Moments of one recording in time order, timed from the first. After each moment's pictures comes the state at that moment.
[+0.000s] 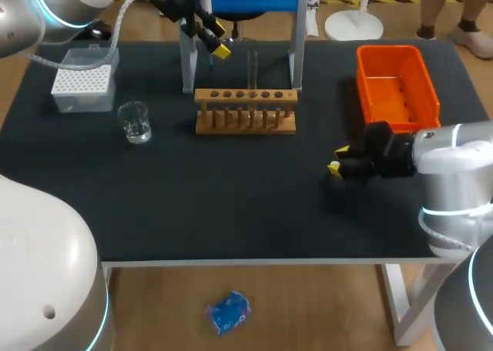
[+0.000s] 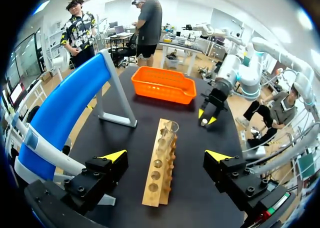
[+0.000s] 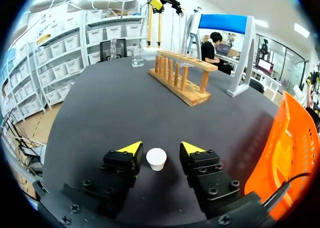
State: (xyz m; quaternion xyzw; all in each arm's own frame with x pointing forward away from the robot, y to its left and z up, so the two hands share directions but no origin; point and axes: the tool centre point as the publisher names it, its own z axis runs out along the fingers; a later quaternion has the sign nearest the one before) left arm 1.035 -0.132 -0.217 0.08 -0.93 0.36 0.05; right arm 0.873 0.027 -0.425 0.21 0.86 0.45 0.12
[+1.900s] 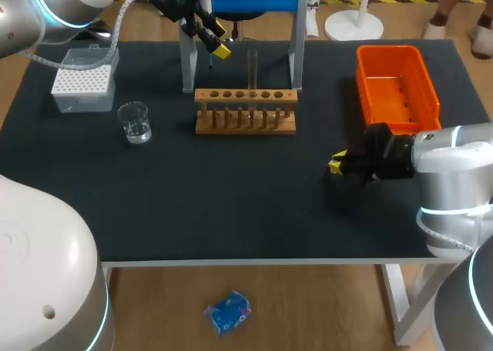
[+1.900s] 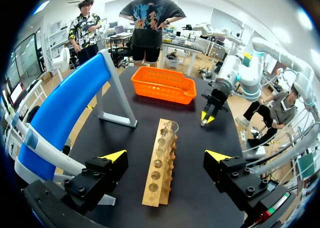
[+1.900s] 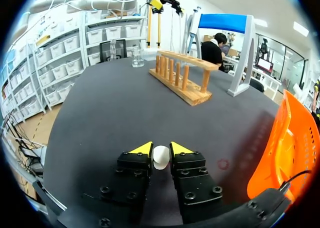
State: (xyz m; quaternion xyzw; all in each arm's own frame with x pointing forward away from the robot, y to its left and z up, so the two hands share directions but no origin) left arm 1.035 -0.132 -0.217 0.08 -0.93 0.36 0.05; right arm 0.873 0.030 -0.423 0.21 0.86 0.45 0.12
